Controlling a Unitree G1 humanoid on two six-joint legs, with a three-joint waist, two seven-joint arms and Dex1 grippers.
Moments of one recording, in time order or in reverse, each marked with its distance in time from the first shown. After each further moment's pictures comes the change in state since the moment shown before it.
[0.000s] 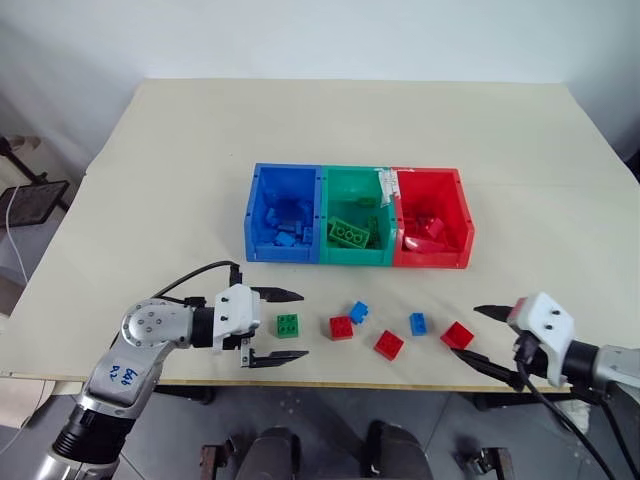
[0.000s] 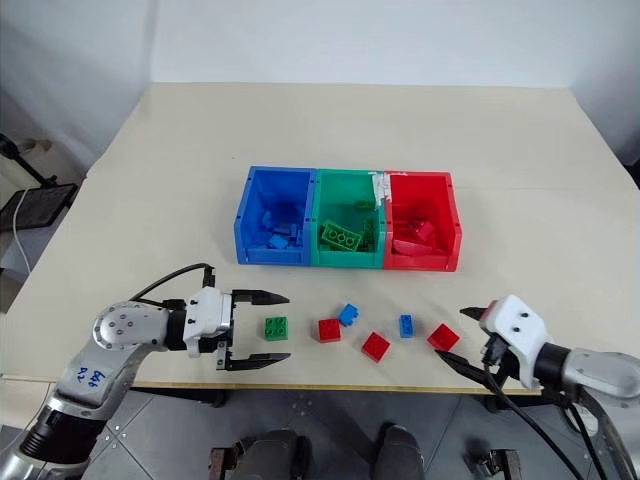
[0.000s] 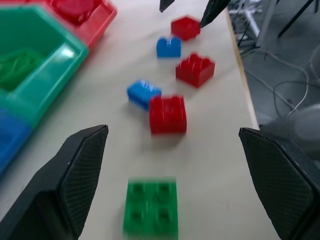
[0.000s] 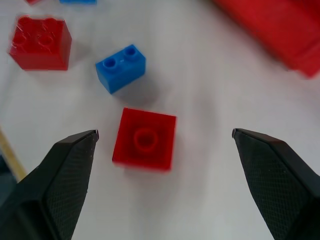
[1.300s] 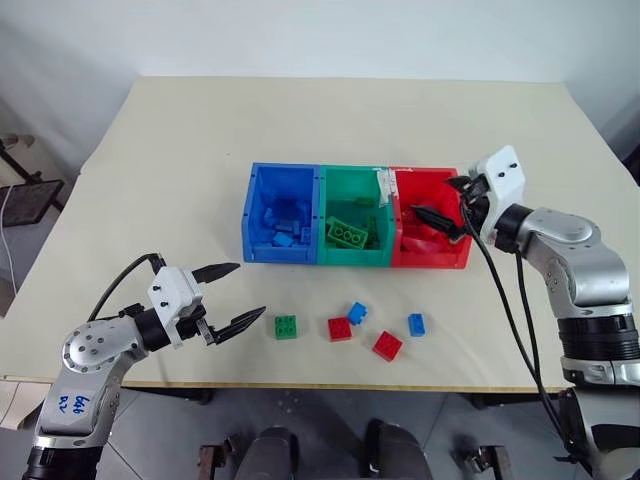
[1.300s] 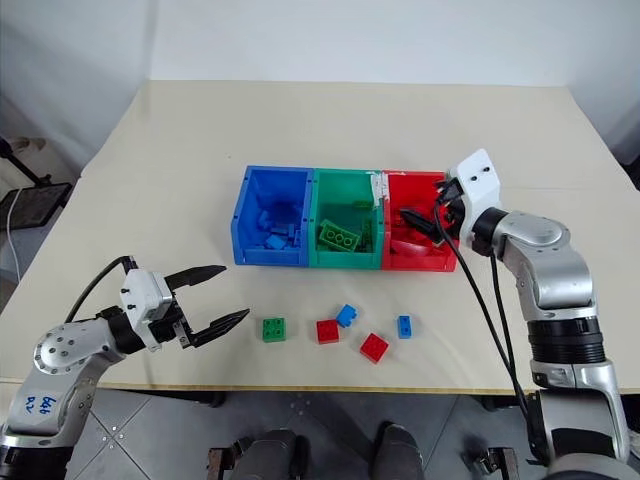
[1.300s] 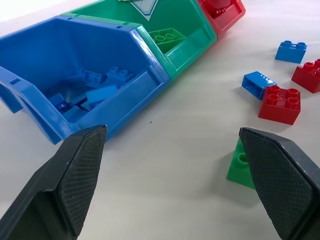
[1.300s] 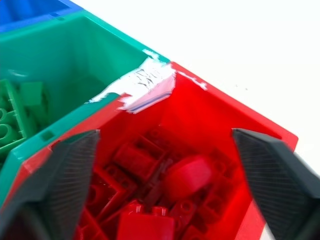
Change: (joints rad) left arm 0.156 -0.026 0.262 -0.035 -0.067 0.054 0.204; right arm -0.802 0.237 0.160 0.456 -0.026 -0.006 -0.112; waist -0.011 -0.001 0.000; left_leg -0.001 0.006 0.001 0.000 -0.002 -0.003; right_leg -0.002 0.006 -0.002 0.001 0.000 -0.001
